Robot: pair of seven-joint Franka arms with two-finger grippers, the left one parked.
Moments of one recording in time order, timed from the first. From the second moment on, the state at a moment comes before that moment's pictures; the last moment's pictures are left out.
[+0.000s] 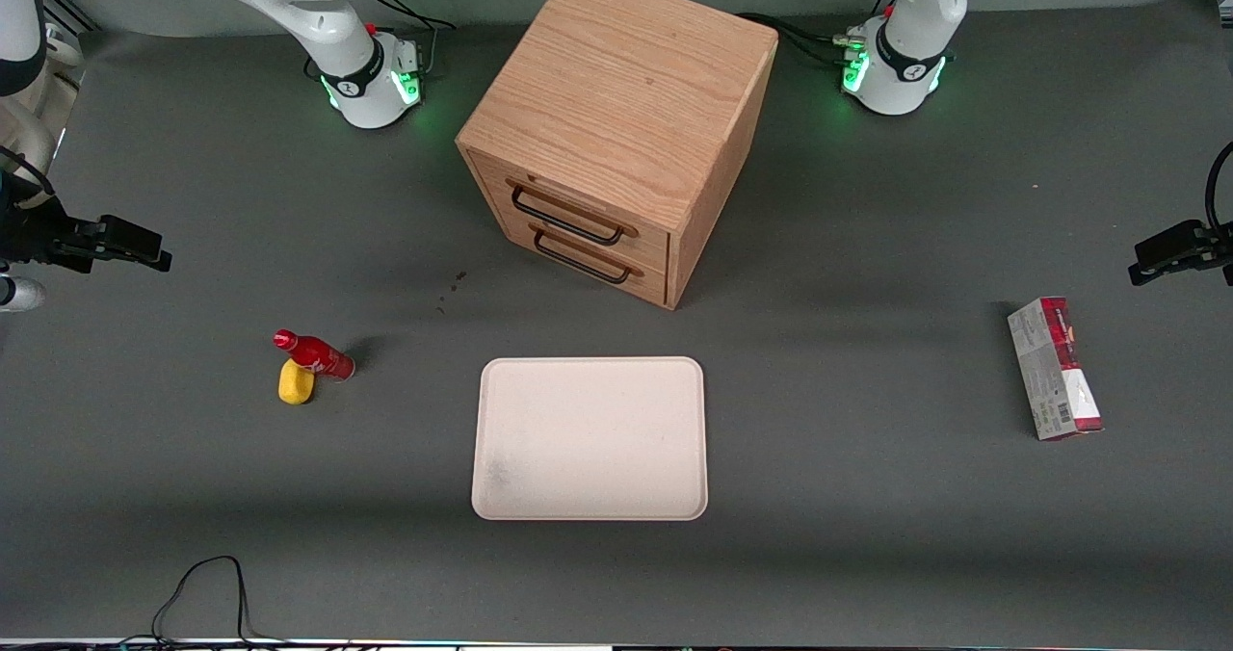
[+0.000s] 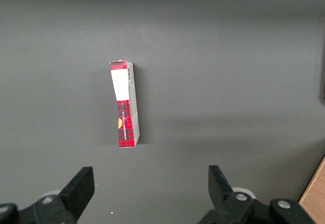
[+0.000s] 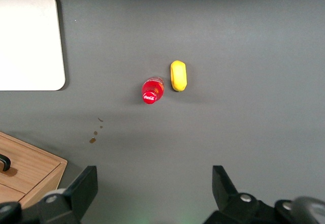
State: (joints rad) arm -0.04 0.08 -0.01 -1.53 0.00 1.53 -0.03
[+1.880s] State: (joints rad) arm -0.01 0.00 0.00 -1.94 0.00 1.96 -0.04
